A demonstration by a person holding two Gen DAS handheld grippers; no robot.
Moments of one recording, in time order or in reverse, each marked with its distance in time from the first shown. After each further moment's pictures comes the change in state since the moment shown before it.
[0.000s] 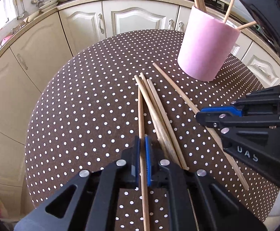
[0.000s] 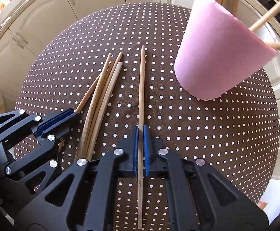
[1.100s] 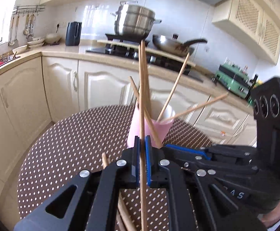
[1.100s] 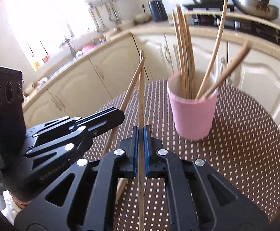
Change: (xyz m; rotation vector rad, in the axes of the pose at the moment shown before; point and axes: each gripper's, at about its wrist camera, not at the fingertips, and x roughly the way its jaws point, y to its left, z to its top) left arm -0.098 -0.028 0.039 -0.010 -0.465 -0.257; right arm -0.128 -0.085 -0.092 0.115 -0.578 0.275
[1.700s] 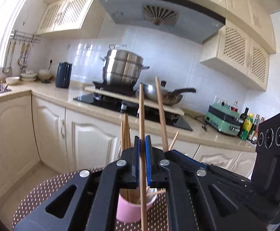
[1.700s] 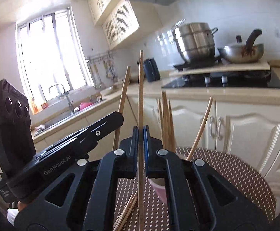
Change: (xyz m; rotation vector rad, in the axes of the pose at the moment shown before) left arm 0.004 -0.034 0.088 0.023 -0.329 -0.068; right arm -0.035 -0.003 0.067 -0.005 -0.438 -0.015
